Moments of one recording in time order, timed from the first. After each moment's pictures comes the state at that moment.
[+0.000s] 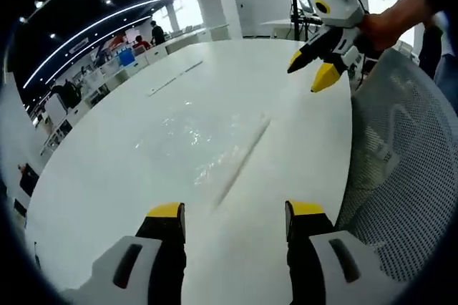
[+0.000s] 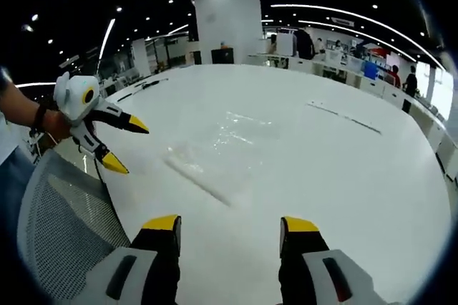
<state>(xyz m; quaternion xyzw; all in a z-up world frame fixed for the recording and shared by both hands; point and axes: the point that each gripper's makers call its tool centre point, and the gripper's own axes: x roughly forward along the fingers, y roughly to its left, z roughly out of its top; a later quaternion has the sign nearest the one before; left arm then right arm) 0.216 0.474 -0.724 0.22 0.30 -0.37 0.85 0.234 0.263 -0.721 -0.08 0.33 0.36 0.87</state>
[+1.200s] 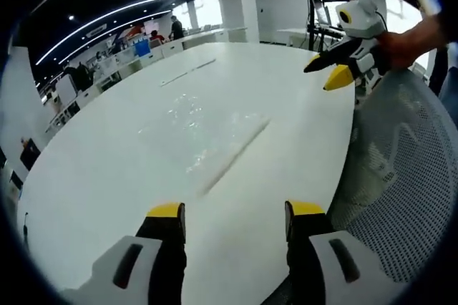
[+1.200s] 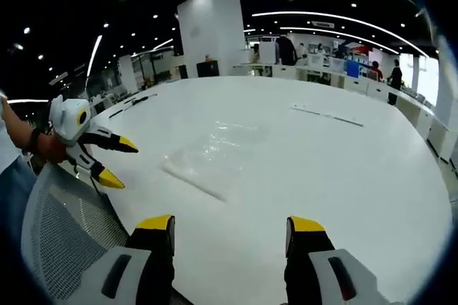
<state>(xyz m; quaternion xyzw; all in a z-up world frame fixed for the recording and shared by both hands) 0.200 0.471 -0.732 0.17 0.31 -0.33 0.87 0.215 0.252 -0.700 -0.05 0.31 0.32 0.89</state>
